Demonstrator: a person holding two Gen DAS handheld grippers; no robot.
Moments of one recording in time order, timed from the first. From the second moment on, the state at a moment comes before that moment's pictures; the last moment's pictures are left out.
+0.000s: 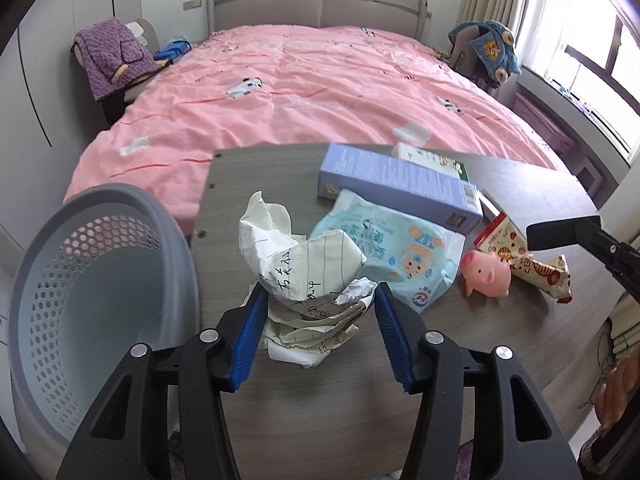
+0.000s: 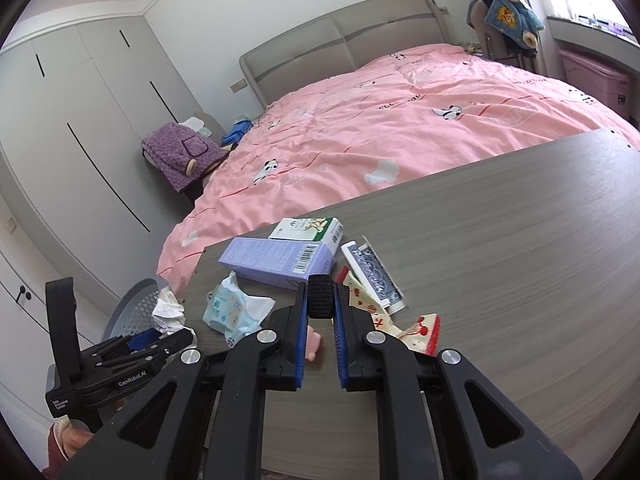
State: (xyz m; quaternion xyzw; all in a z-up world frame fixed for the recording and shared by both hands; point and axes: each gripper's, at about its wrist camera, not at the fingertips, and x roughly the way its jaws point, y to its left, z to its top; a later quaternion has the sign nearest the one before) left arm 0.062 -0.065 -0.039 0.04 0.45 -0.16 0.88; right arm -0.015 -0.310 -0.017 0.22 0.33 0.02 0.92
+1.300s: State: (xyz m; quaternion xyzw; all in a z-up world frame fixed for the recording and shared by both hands) left arm 0.071 0.157 -0.028 -0.02 0.43 0.07 0.90; right arm 0.088 -0.005 -0.021 0.03 0.40 0.25 0.88
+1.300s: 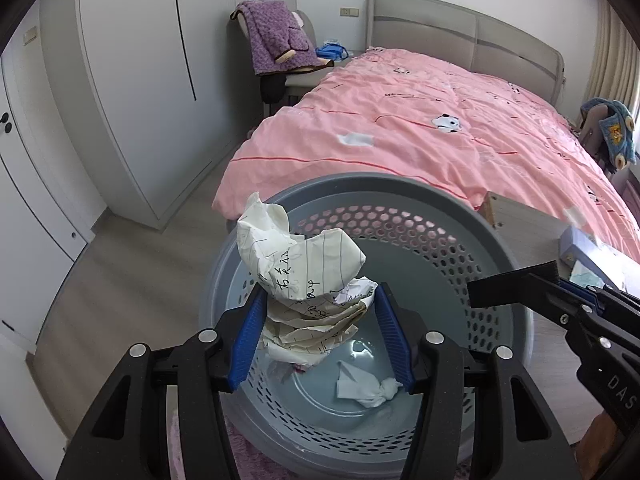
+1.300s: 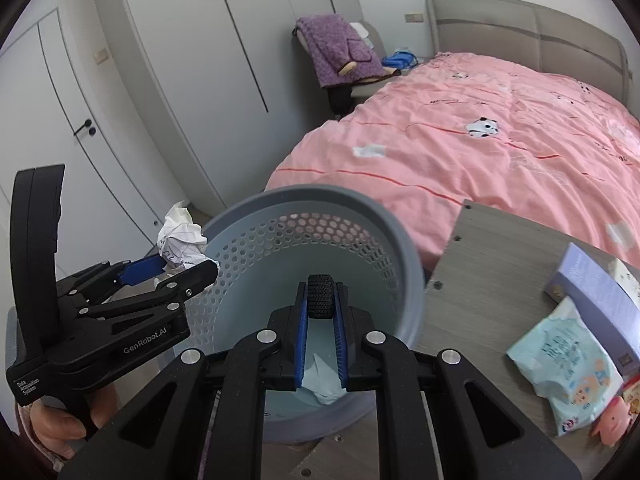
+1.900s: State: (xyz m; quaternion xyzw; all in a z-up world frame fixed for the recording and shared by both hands) left arm 0.080 0.167 -0.045 -0.01 0.45 0.10 0.89; right arm 0.096 0.021 -0.043 -0.03 0.42 0.21 0.88
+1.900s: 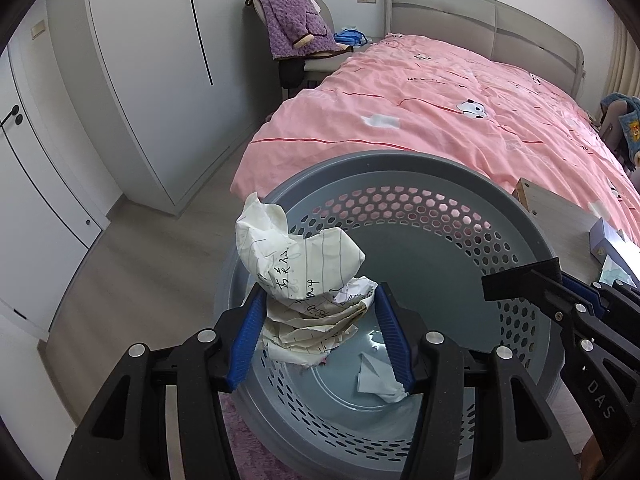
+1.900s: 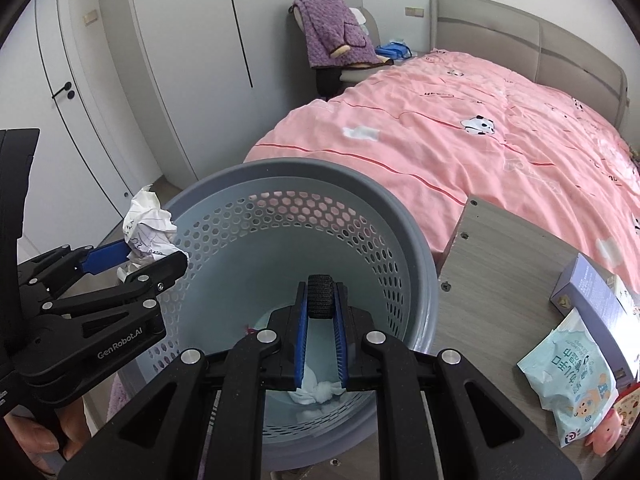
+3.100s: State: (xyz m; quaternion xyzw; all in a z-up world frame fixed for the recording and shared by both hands) left arm 0.066 0.170 -0.034 -0.03 0.44 0.12 0.89; right arm 0.084 0.005 -0.030 -0.01 0.39 0.20 0.90
